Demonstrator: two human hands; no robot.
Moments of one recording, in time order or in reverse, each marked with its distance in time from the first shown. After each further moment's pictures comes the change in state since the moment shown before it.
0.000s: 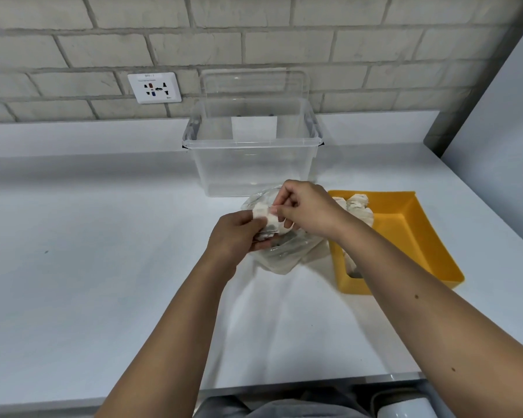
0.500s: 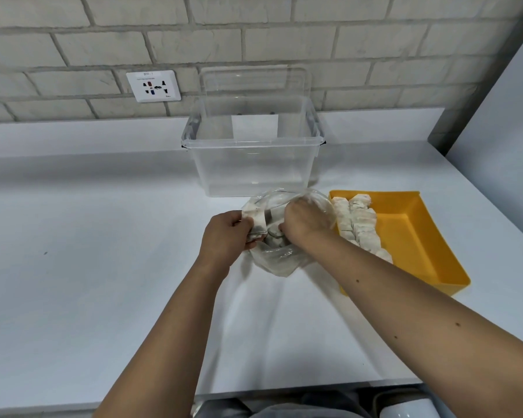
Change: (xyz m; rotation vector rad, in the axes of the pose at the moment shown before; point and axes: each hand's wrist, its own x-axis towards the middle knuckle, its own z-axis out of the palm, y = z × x) left_hand 0.014 -0.009 -0.011 0.239 0.173 0.058; right_hand 0.040 0.043 0.051 -0.726 0.094 0.208
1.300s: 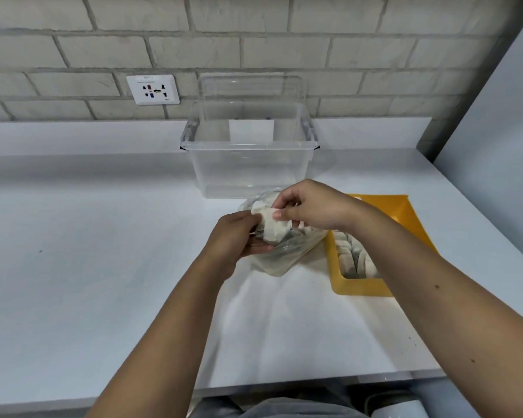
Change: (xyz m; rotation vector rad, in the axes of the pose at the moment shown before) left_hand -0.016 0.016 0.007 -0.326 -0.235 -0.139; right_hand -0.044 0.018 -0.098 0.646 -0.337 -0.270
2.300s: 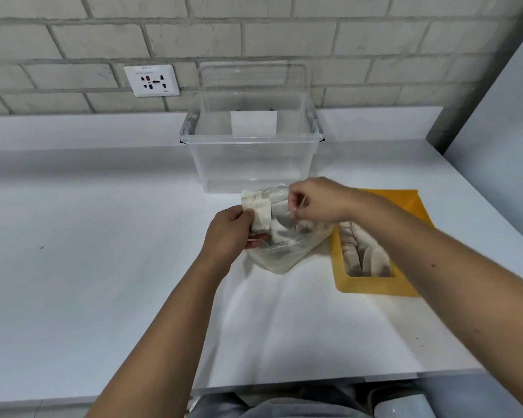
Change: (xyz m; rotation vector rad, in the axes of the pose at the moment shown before) left_hand 0.005 -0.004 -0.005 0.201 0.138 0.100; right_hand 0.029 0.030 -0.010 -0.463 -0.039 -0.043
